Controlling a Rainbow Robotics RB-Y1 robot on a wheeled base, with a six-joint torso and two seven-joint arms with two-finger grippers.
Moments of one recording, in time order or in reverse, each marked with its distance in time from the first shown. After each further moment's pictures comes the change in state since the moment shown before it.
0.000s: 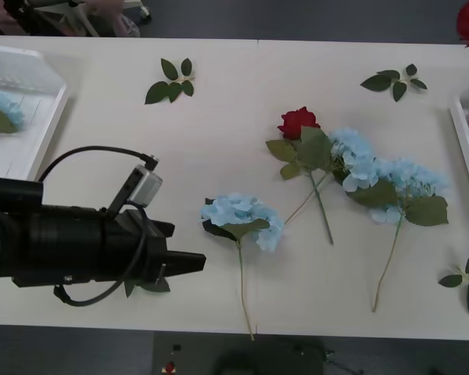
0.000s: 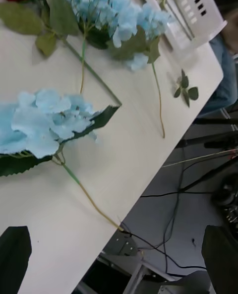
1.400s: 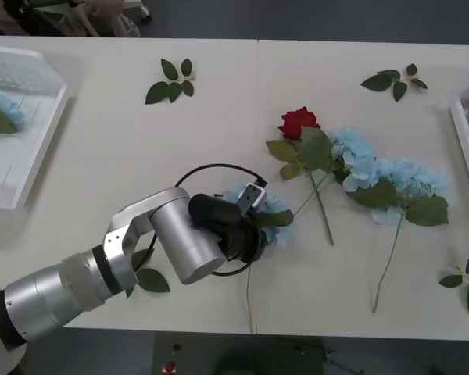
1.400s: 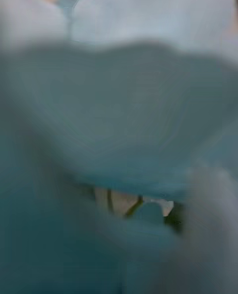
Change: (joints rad) right arm -0.004 0.150 0.000 0.211 0.305 -0.215 -0.006; left arm -0.547 -0.493 -0.614 0.725 -0.846 0.003 0.516
